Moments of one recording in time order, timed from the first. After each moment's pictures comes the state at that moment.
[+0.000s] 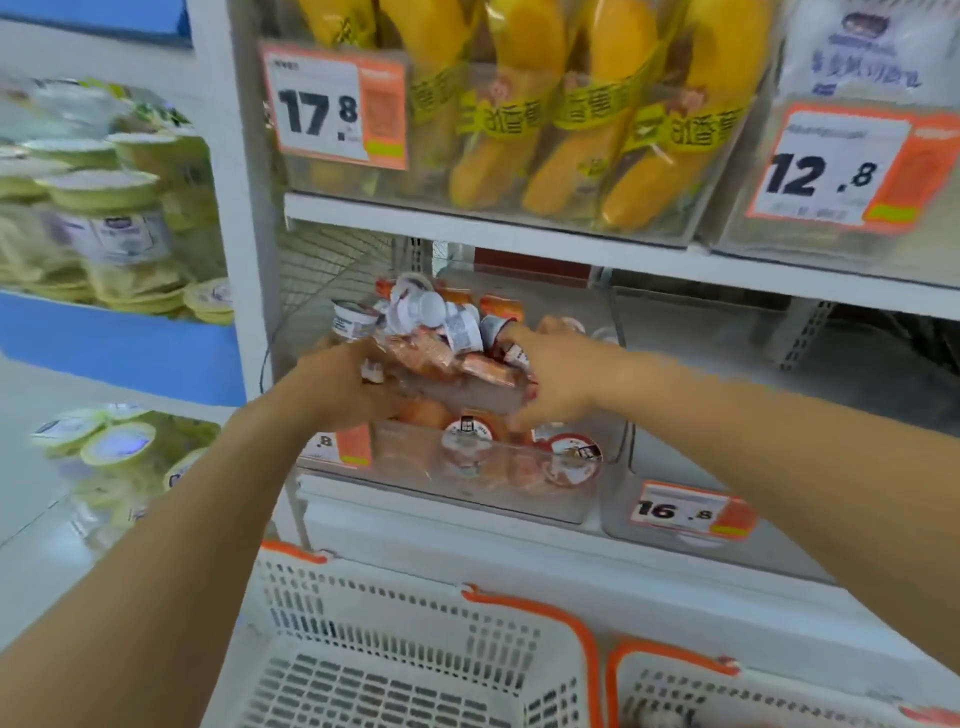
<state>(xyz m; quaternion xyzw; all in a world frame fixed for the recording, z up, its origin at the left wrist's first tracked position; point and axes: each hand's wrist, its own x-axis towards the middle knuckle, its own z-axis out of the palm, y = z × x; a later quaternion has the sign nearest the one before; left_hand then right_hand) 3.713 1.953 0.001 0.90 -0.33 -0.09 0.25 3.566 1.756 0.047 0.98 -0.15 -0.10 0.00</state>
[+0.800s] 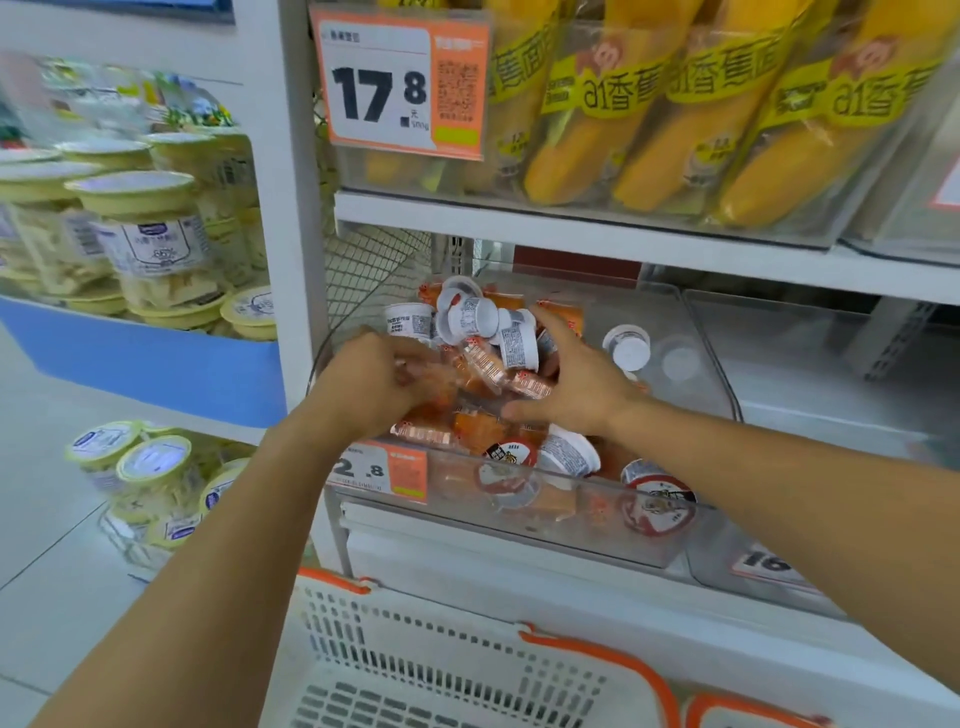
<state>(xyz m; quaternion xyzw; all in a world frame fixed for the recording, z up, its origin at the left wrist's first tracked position) 3.751 1.952 -0.009 0.87 -0.38 0.00 0.32 3.633 1.744 -0.020 0.94 -0.19 0.11 -0.27</state>
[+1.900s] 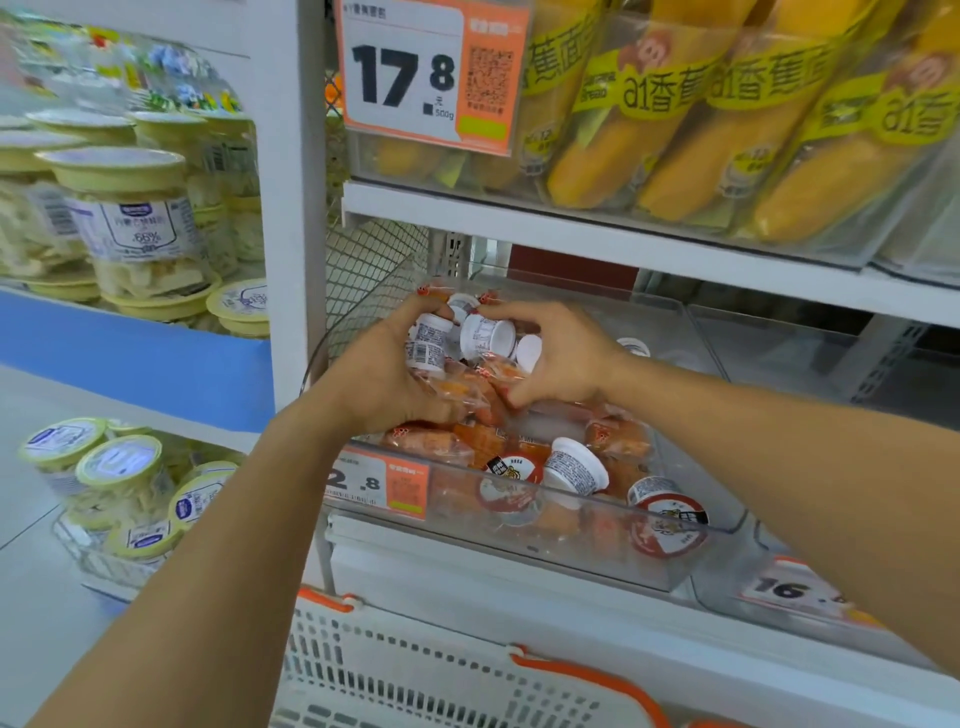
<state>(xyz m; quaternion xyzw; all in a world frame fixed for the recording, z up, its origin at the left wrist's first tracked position) 3.769 1.940 -0.013 0.78 -0.43 -0.08 0.45 3.672 1.739 0.010 0.97 -0.10 0.12 -0.18</state>
